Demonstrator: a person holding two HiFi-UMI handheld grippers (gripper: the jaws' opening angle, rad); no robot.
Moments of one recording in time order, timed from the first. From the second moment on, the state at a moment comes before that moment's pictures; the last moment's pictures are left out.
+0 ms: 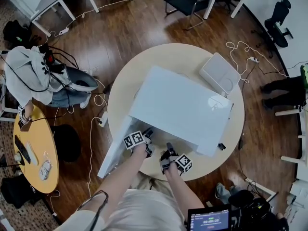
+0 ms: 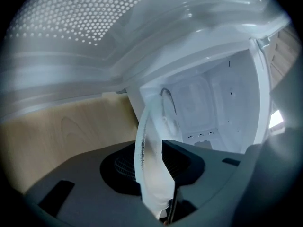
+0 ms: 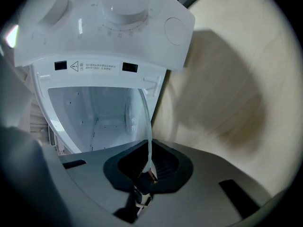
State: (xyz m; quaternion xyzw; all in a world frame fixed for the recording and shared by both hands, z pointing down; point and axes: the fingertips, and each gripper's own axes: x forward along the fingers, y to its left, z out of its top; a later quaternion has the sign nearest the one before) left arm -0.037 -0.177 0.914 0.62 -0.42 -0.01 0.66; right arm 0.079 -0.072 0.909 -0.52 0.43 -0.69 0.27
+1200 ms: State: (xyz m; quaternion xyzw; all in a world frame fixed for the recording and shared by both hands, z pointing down) left arm -0.036 -0.158 0.883 0.63 -0.35 -0.13 0.68; right arm 0.121 -0.092 0.895 -0.54 0.50 -0.63 0.26
